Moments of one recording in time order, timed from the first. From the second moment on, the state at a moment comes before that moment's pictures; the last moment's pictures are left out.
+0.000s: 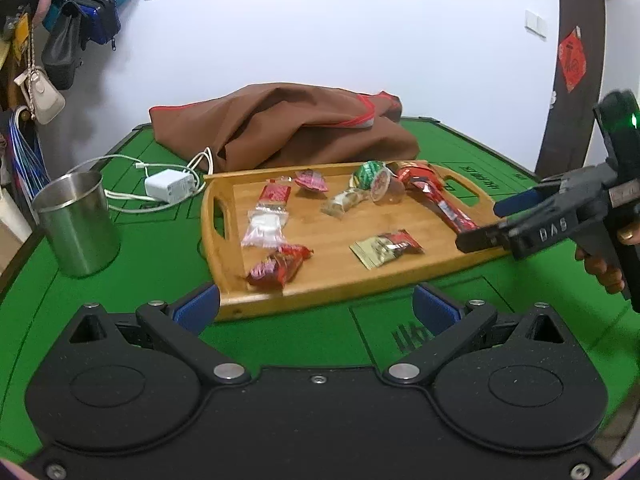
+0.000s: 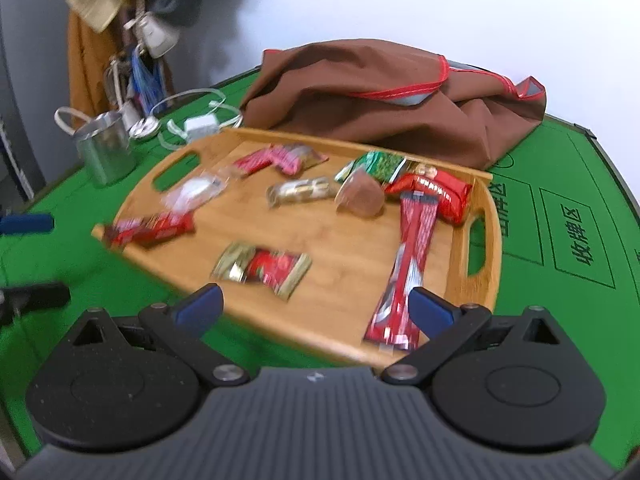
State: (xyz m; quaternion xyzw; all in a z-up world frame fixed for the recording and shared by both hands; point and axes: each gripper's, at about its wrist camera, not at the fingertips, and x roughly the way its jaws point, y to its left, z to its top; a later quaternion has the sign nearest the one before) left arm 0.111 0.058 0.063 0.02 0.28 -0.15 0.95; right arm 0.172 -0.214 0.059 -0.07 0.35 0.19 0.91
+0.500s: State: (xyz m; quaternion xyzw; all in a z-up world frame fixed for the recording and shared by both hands) left arm 0.035 0.061 0.033 -0.01 0.30 -0.24 0.92; right arm 0.073 -0.208 0.017 -0.06 0.35 0.26 0.90
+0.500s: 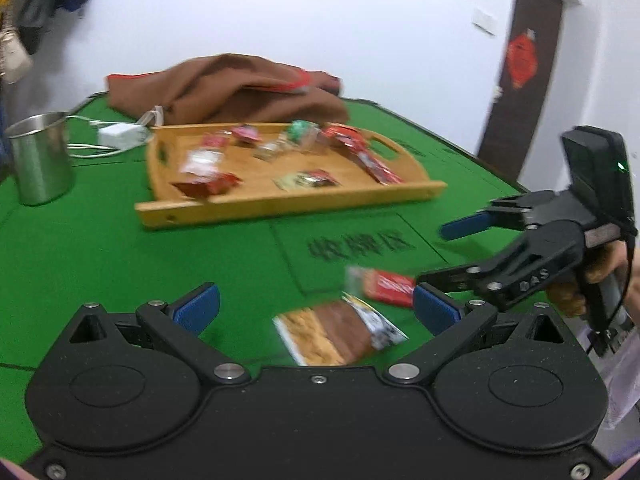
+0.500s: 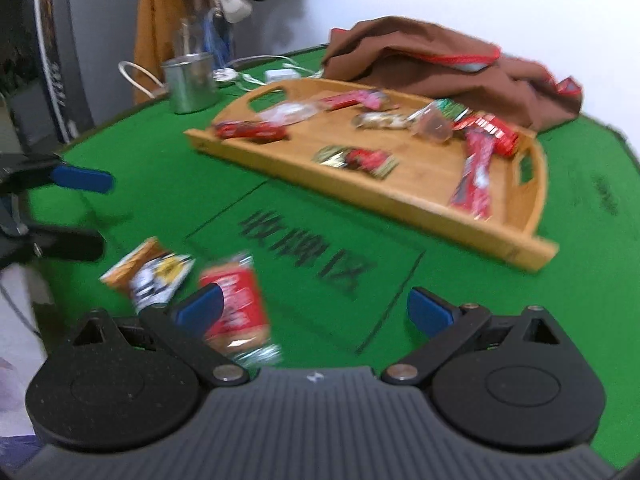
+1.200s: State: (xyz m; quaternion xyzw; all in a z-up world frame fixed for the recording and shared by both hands) left arm 0.027 0.038 0.005 0.04 0.30 -0.23 0.92; right arm 0.033 -0.182 0.017 -0.13 0.32 0.30 0.89
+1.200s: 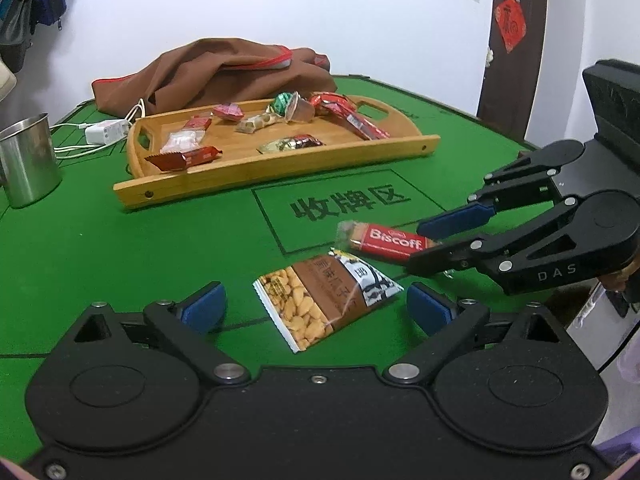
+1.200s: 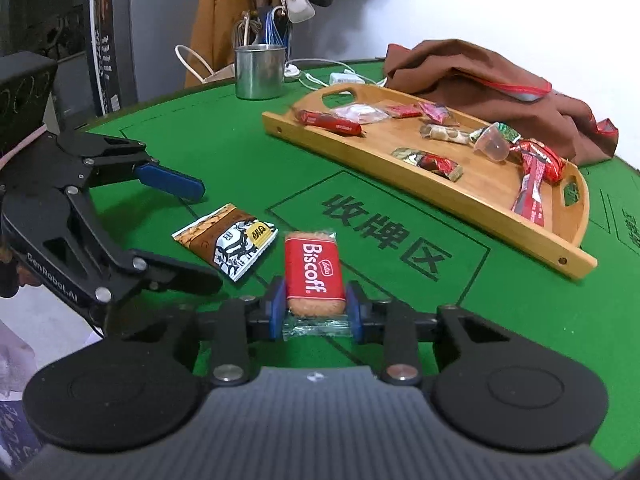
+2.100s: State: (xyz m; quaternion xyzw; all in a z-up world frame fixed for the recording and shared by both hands) left arm 0.053 0.002 0.027 0.00 0.32 -0.17 0.93; right arm 0.062 -0.216 0.013 -0.01 0.32 0.24 0.92
